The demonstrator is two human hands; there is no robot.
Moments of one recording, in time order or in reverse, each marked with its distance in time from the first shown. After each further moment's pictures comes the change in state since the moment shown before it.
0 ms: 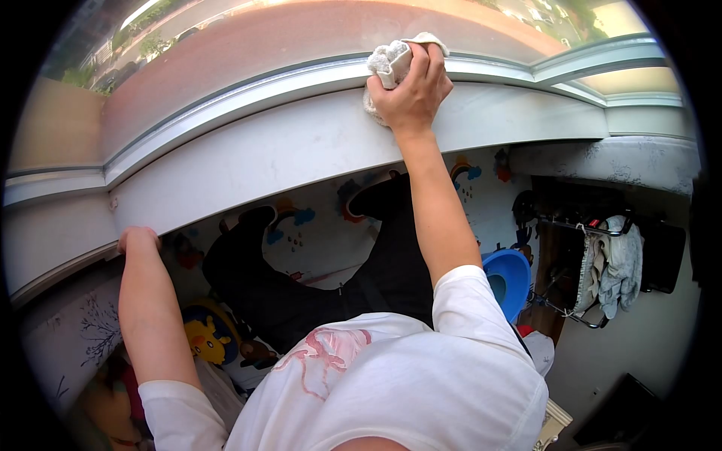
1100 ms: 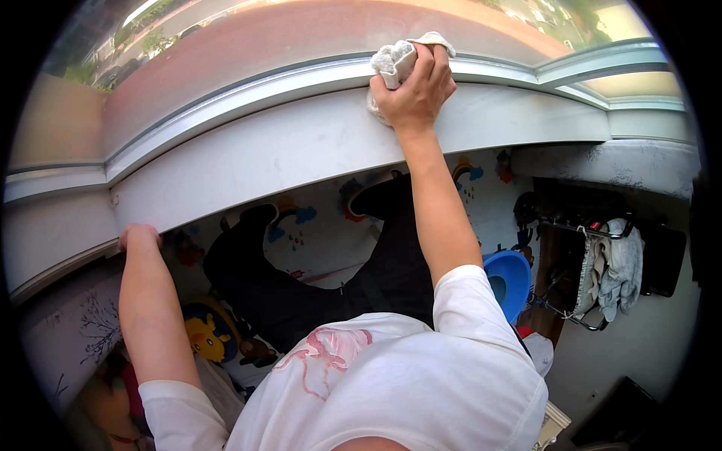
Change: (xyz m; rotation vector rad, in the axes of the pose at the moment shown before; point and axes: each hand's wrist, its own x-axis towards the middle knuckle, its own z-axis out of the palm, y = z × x) left_hand -0.038 -0.003 0.001 -0.006 0.103 0.021; right_hand -0.003 0.000 0.006 0.002 0.023 0.003
